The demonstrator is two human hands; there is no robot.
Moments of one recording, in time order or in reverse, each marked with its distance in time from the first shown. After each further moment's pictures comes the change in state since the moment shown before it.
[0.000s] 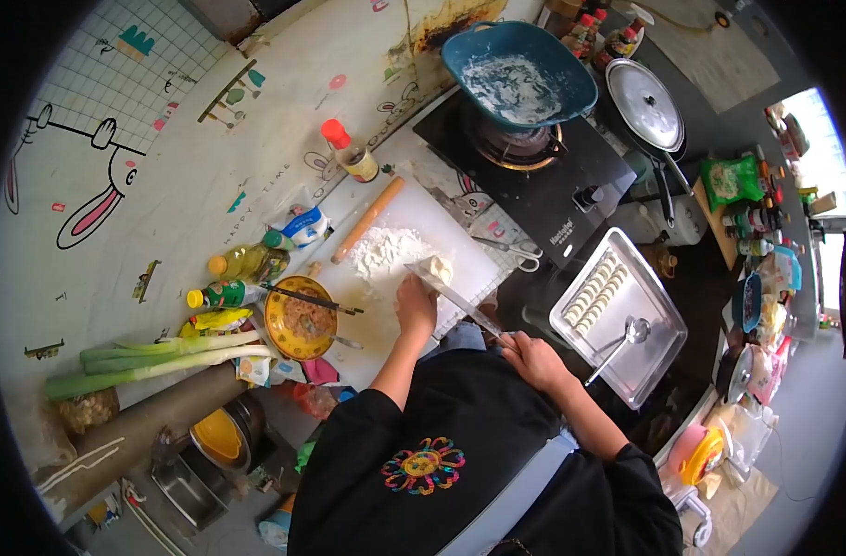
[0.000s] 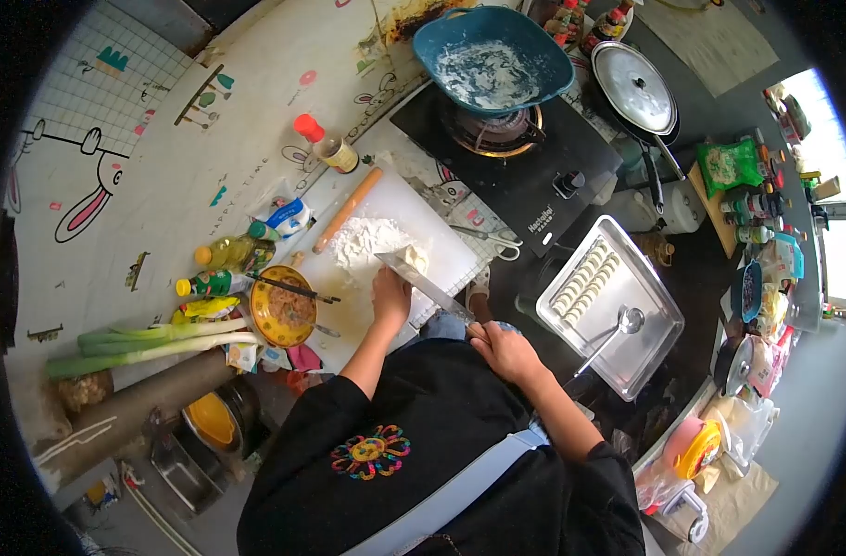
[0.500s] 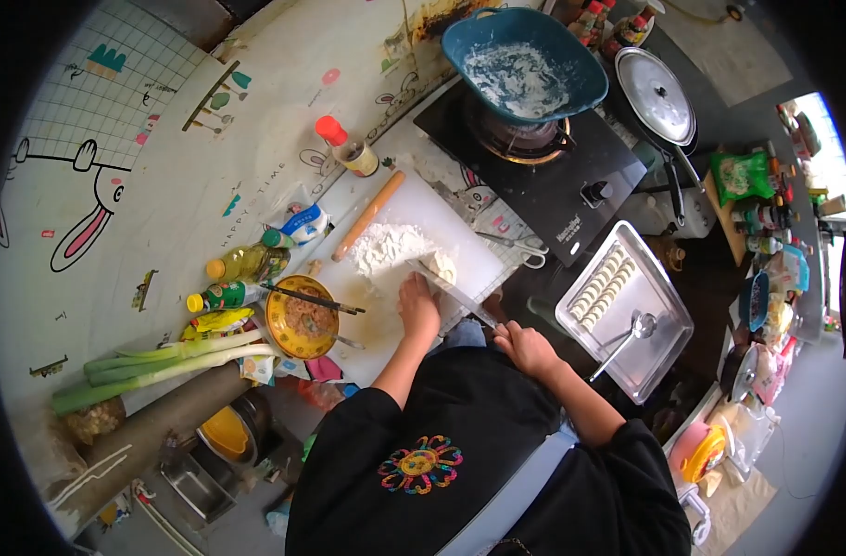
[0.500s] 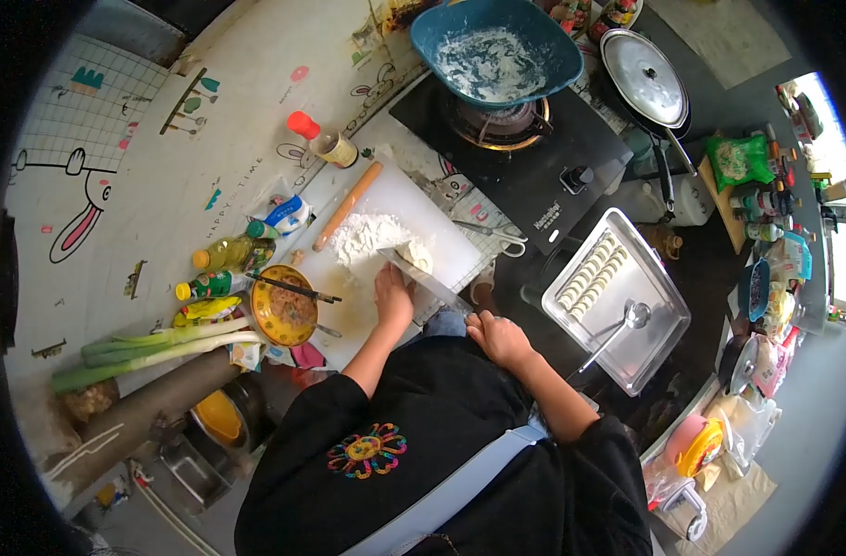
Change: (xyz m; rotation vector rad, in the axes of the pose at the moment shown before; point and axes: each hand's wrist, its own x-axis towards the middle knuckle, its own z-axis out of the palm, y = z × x) left_hand -0.007 -0.020 0.024 0.035 0.057 0.107; right_hand 0.037 0.030 0.028 -0.101 -0.055 -0.030
